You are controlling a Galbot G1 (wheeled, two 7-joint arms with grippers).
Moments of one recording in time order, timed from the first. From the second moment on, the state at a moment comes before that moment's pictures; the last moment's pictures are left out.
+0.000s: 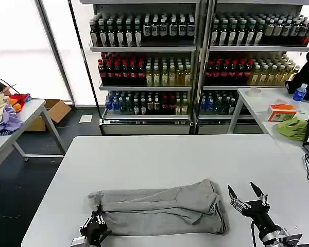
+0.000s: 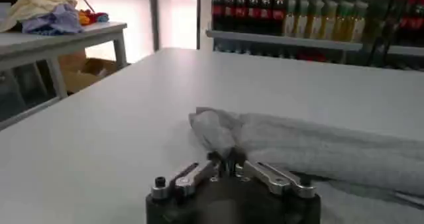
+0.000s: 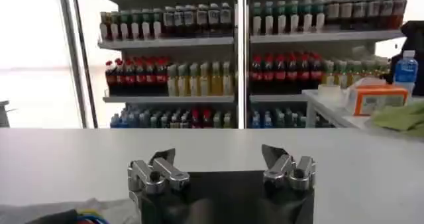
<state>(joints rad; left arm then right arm) 1.67 -1.51 -0.46 -2.04 -0.18 0.32 -0.29 -1.70 1.18 0.78 2.14 0.47 -0.13 -0.11</state>
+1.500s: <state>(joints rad) 1.60 -1.24 -0.41 -2.28 -0.52 0.40 -0.25 -1.74 1.21 0.79 2.17 0.47 -0.14 -0.10</state>
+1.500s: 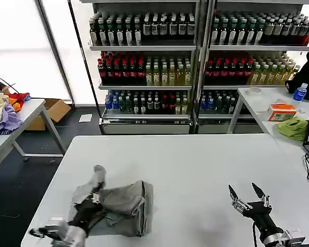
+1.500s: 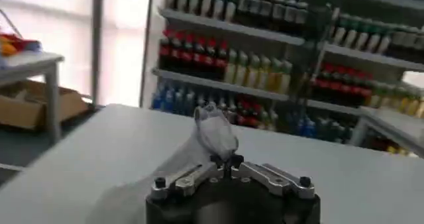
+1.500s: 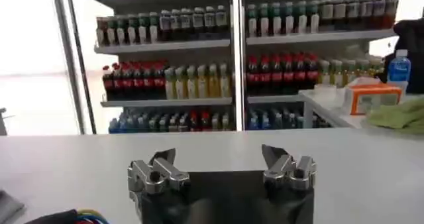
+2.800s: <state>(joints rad) 1.62 -1.33 -0.68 -2.22 -0.42 0.46 -0.08 -1.71 1.22 0.75 2.18 0.45 -0.17 -0.10</state>
